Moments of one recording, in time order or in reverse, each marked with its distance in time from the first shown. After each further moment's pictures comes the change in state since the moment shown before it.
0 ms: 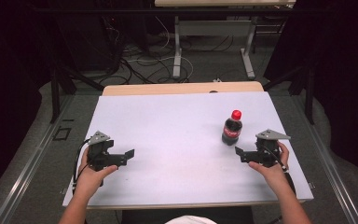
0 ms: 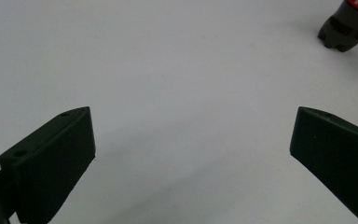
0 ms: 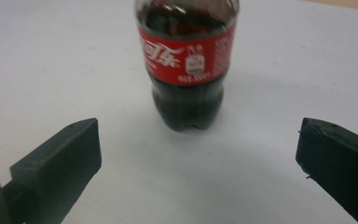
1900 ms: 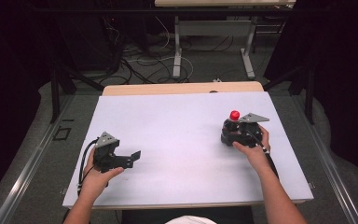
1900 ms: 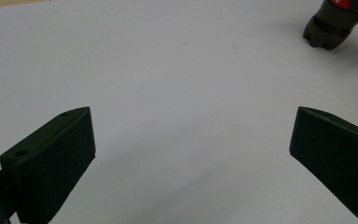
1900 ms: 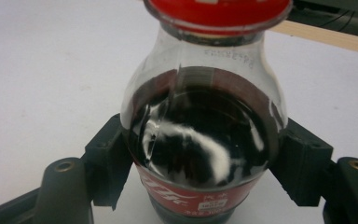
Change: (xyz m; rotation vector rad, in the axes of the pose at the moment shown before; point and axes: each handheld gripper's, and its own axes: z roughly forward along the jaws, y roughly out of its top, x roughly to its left) left arm -0.016 0.001 0.007 -0.009 -0.012 0.037; right arm 0.008 0.039 0.060 -0.015 0.022 -0.070
